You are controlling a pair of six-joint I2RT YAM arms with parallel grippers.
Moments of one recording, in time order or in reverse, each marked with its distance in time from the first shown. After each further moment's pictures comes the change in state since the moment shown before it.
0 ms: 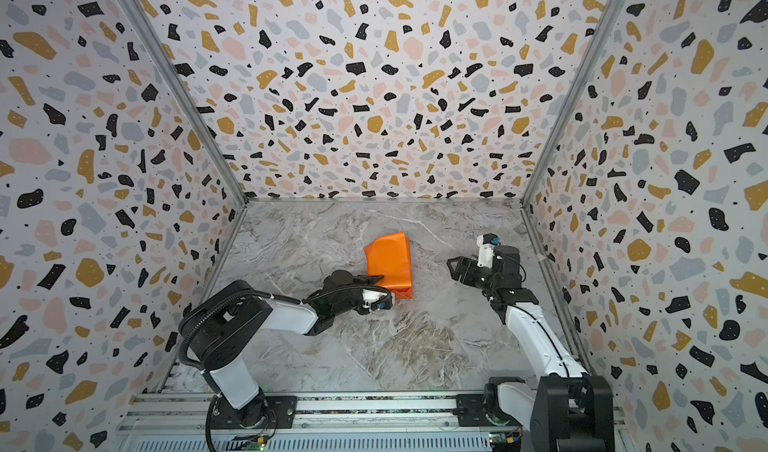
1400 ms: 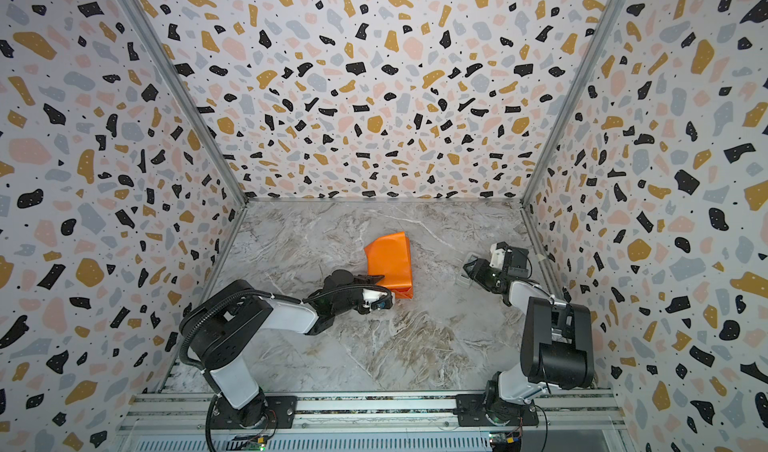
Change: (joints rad) left arm 0.001 0.004 0.005 0.000 0.001 0.000; right arm -0.156 0.375 0.044 0.149 -0.131 0.086
